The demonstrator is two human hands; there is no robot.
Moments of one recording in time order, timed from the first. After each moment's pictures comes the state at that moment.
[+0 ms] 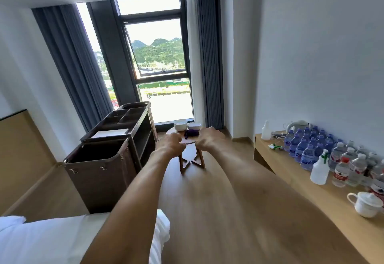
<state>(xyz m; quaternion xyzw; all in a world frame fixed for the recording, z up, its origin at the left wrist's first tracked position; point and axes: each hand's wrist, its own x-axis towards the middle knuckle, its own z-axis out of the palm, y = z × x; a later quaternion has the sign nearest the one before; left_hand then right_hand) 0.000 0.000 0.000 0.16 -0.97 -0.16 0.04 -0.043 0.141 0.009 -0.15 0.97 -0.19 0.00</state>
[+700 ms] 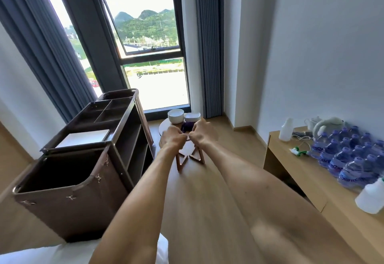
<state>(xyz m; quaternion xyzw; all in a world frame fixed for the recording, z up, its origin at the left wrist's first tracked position) -0.337 -0.124 -0.060 0.23 -0.91 -0.33 0.07 -0.375 -0.019 -0.060 -0.08 0.94 -0.34 0.00</state>
